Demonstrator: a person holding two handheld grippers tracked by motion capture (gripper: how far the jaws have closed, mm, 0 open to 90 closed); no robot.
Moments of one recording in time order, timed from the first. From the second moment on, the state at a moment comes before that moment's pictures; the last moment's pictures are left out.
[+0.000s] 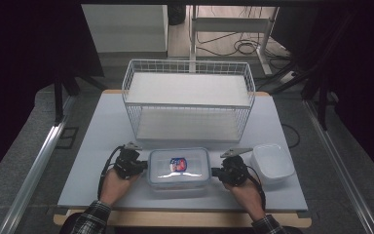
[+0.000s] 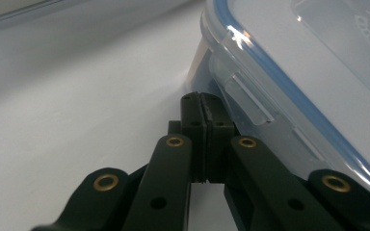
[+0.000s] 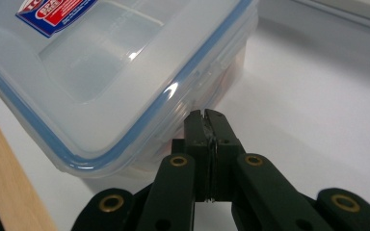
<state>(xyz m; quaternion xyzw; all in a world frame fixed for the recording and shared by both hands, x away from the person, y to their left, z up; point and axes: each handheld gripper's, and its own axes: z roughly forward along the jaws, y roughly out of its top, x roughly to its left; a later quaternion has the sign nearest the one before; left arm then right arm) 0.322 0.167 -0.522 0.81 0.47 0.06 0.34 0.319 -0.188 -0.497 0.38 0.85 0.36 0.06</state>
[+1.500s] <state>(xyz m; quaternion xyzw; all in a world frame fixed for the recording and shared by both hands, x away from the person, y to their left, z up) 0.279 0.188 -0.510 0.79 0.43 0.09 0.43 0.298 -0.226 -0.484 0.38 0.82 0.42 0.09</state>
